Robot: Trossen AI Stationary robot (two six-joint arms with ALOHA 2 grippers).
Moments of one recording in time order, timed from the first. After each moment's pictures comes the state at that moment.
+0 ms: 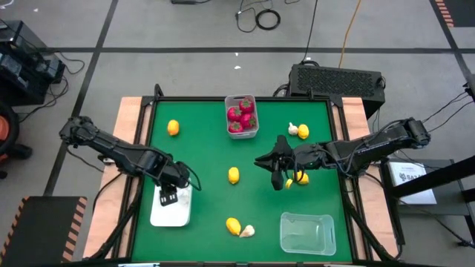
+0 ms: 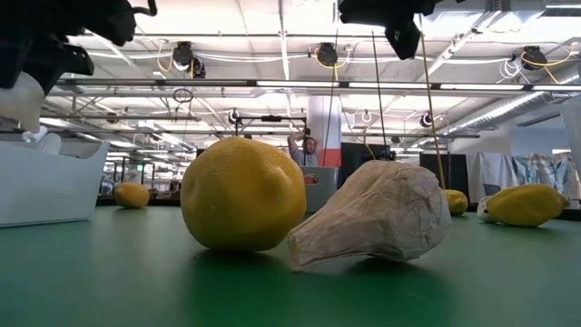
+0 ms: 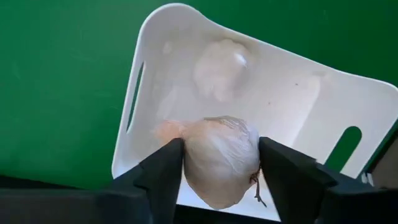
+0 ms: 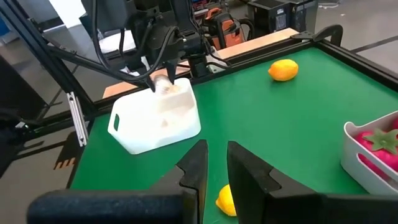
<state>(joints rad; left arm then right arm) -0.36 1.26 1.01 -1.21 0.14 -0.70 0.22 1.24 0.87 0.03 0.29 0.43</state>
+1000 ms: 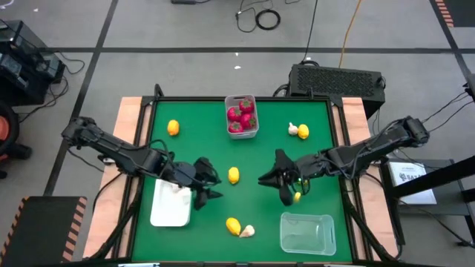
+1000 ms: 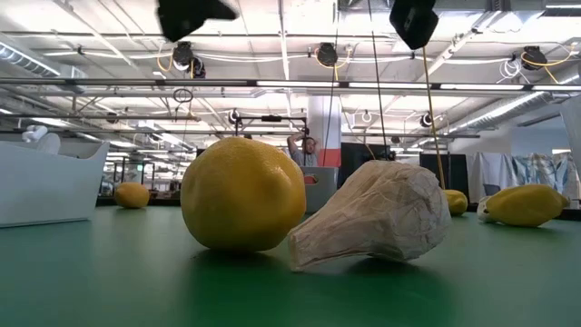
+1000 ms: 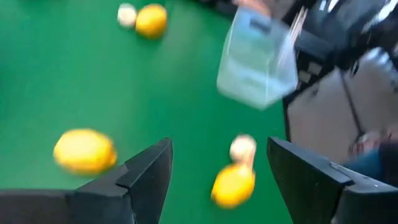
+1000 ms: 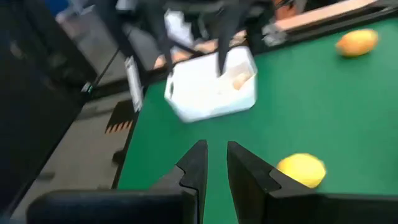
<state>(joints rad) -0.36 1.32 1.01 -0.28 -0.14 -0.59 0.33 1.24 0.87 0.00 0.15 0.44</state>
